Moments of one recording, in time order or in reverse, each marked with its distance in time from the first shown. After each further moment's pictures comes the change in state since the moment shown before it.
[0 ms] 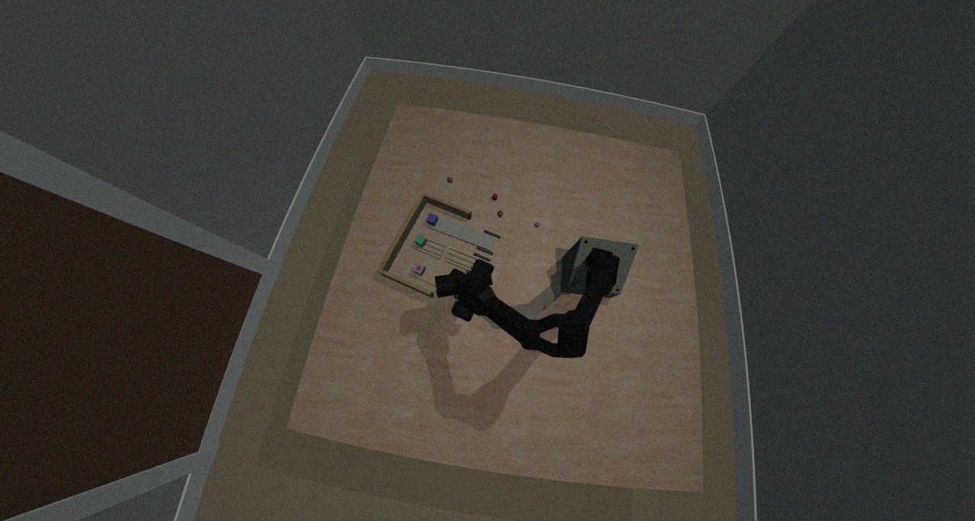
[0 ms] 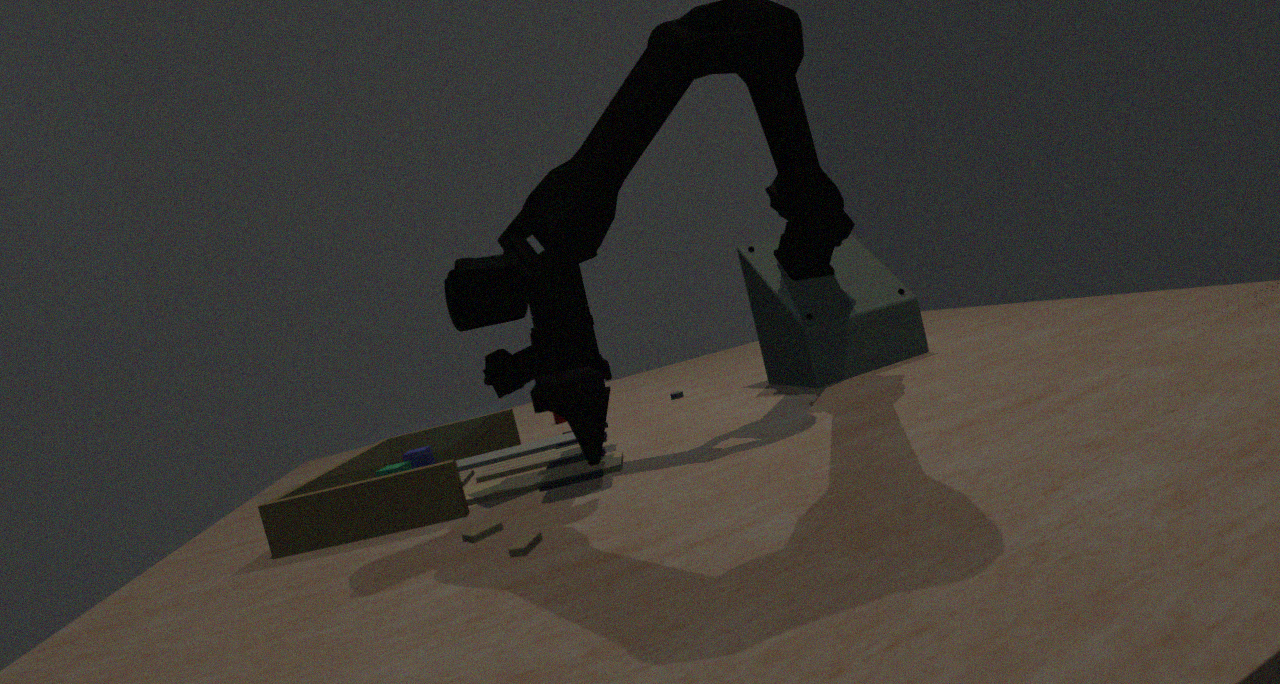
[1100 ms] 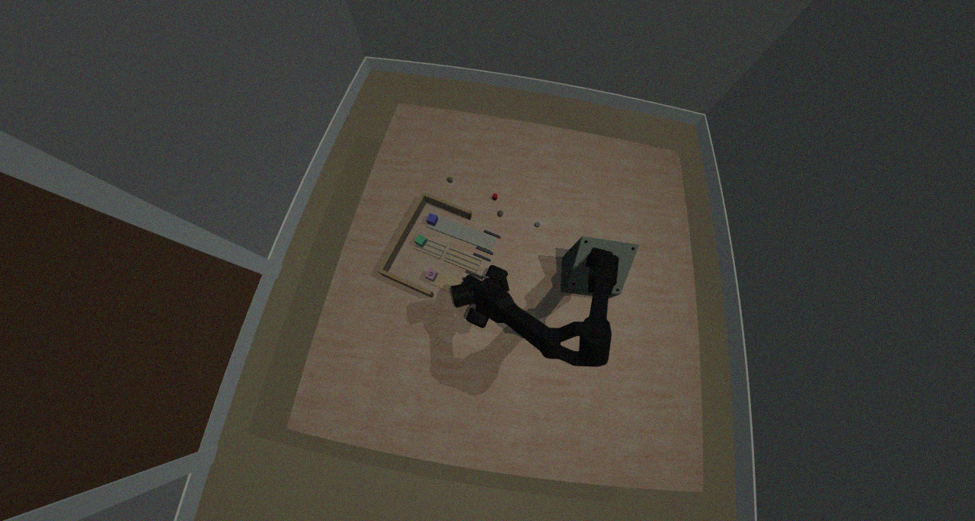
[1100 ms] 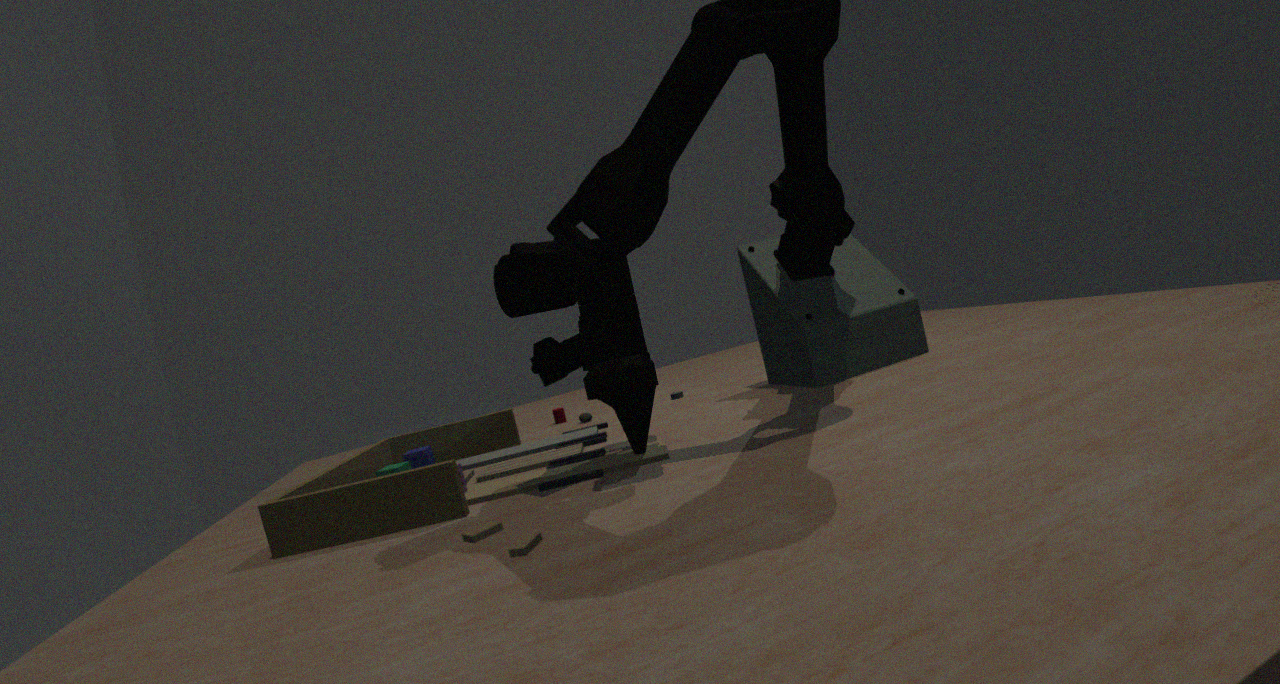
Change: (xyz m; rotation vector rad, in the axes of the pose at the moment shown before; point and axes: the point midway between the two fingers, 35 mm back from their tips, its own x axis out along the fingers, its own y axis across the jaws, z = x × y) arm 0.000 -0.001 -0.047 0.002 -0.003 0.001
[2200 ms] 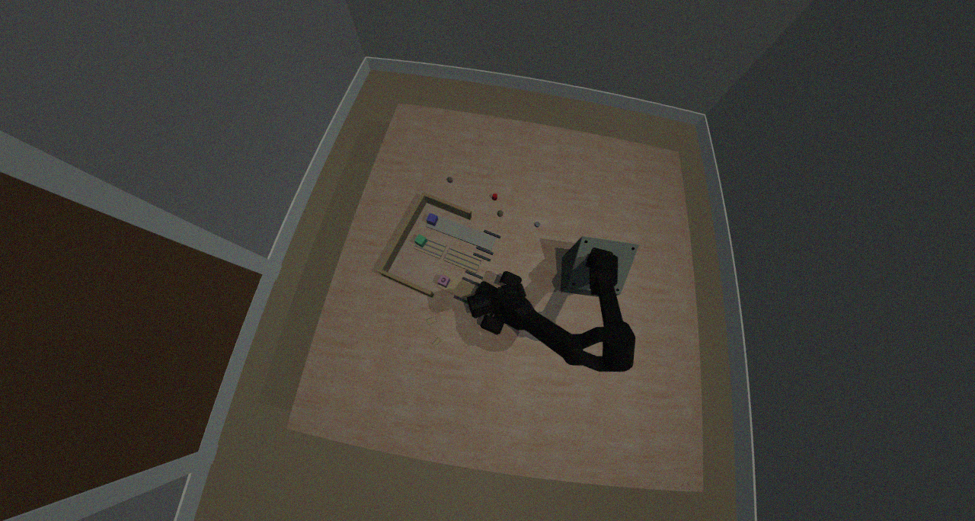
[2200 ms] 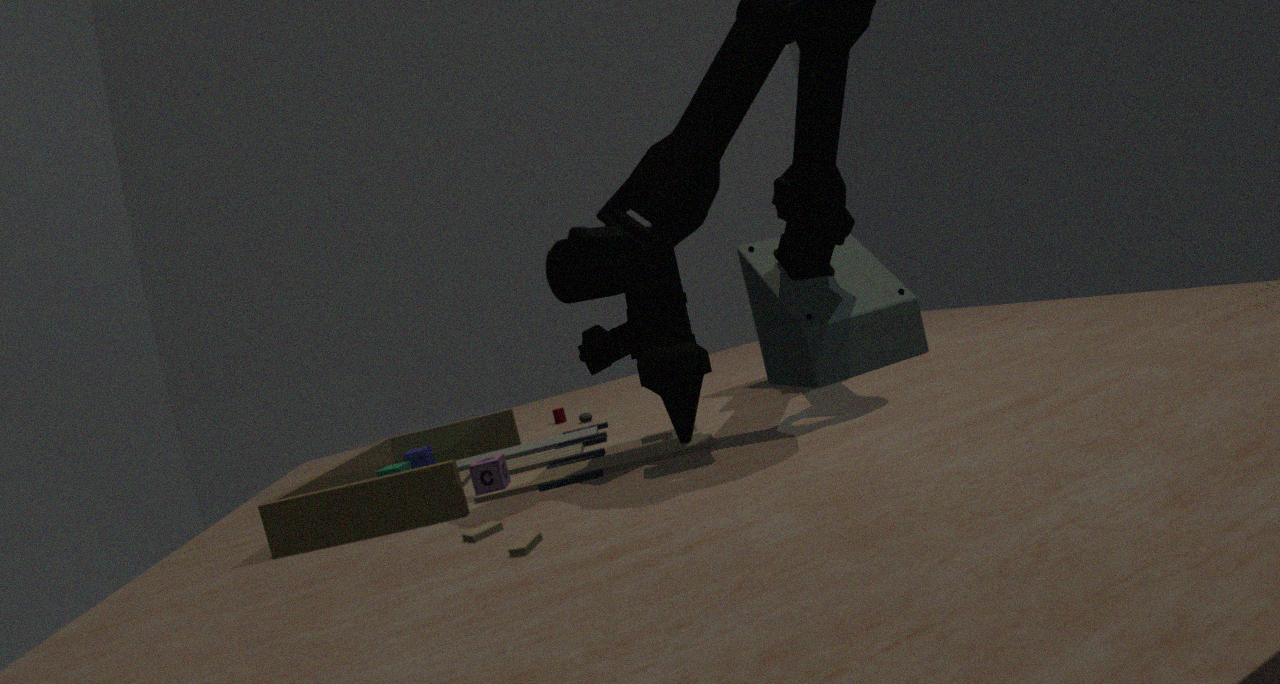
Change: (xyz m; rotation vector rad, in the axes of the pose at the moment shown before) arm -0.001 0.000 -0.047 0.002 -0.002 0.001
